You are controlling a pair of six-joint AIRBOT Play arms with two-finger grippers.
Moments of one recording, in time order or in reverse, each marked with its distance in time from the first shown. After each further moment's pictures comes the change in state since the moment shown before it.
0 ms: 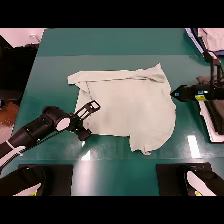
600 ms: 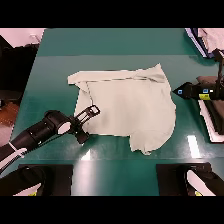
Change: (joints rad) left arm -0.007 0.000 -0.064 0.024 0.044 0.016; right arm -0.063 0.018 -0.014 0.092 -0.008 0.000
